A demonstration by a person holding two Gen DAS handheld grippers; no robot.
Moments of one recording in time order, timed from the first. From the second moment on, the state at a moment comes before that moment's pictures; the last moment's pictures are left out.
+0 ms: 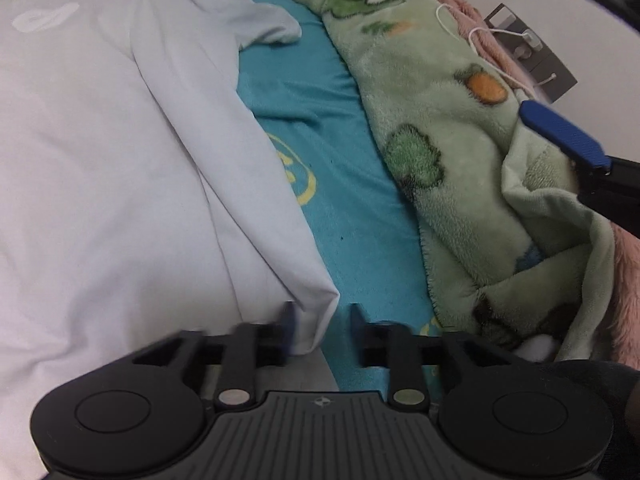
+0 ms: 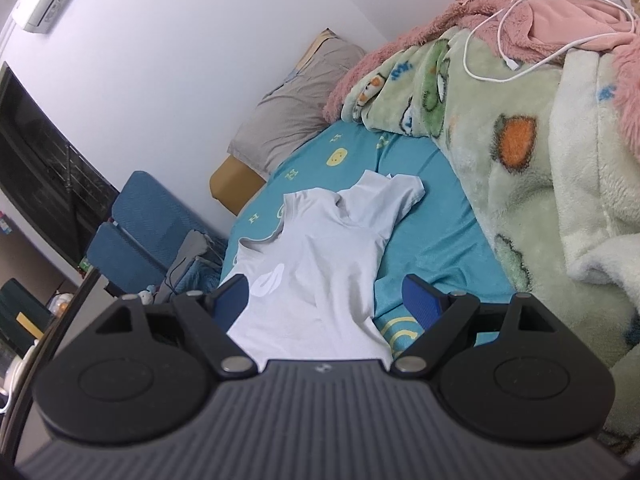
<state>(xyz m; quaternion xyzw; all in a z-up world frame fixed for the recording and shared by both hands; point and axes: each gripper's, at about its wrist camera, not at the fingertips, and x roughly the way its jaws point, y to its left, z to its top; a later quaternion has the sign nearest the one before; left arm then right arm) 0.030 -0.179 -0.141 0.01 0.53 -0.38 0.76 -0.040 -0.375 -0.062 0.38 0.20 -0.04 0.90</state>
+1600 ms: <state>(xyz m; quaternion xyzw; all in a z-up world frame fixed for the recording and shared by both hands) 0.062 -0.046 -0.081 0.03 0.36 -0.17 0.92 0.084 -0.389 -0.116 0.46 0.22 -0.08 0.85</state>
